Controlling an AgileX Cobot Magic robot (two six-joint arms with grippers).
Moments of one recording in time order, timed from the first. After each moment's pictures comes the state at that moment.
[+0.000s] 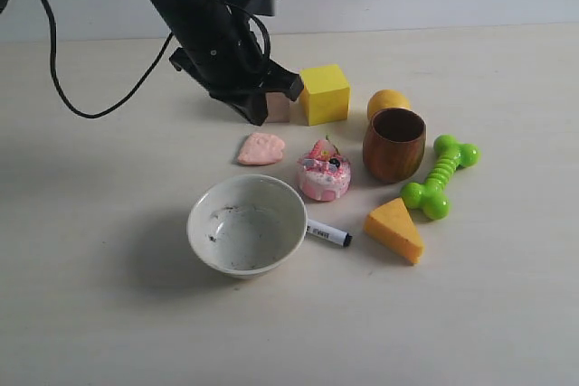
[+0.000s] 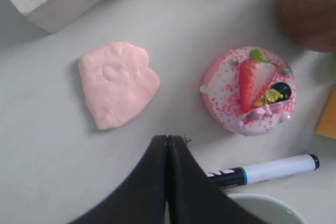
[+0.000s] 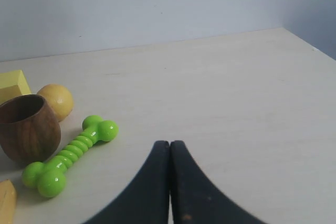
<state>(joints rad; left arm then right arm) -0.56 2.13 -1.72 -0.25 0.97 0.16 -0.12 0.01 0.00 0.05 0.34 0.00</state>
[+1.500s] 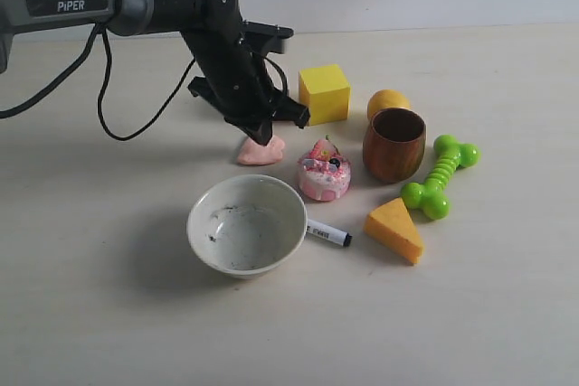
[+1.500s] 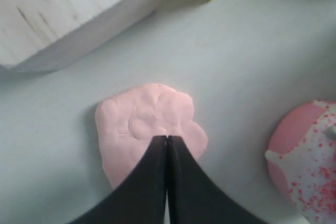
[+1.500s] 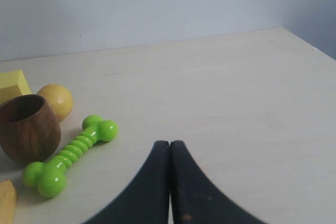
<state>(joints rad) -0.56 2.34 -1.83 -0.18 0.90 0.10 -0.12 0.01 0.00 0.05 0.34 0.00</state>
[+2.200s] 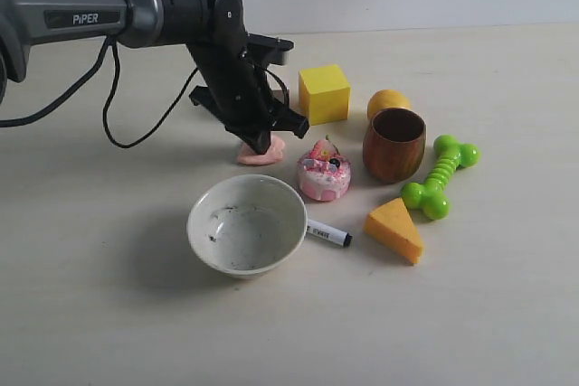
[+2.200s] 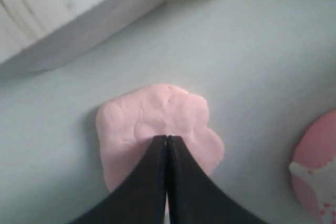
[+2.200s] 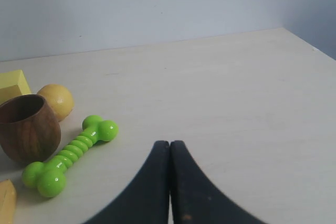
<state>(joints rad) -0.56 2.38 -1.84 -0.16 0.89 0.09 -0.12 0.01 0.00 0.05 0.34 0.00</state>
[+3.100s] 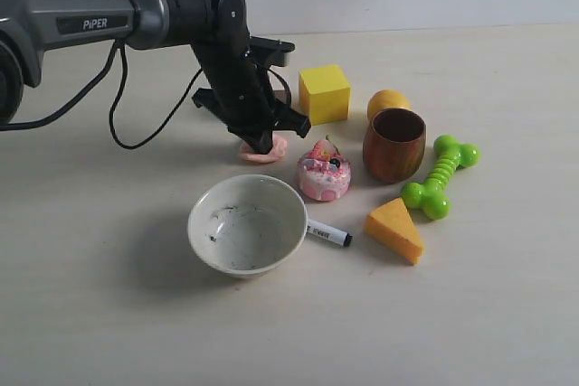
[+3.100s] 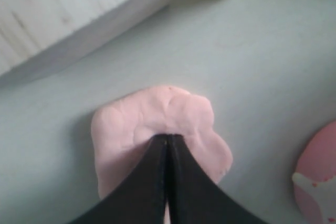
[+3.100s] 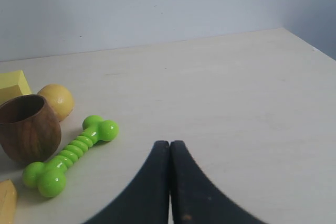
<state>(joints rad) -0.56 2.46 -1.89 -0.16 0.95 0.07 -0.12 0.01 0.00 0.05 0.34 0.00</state>
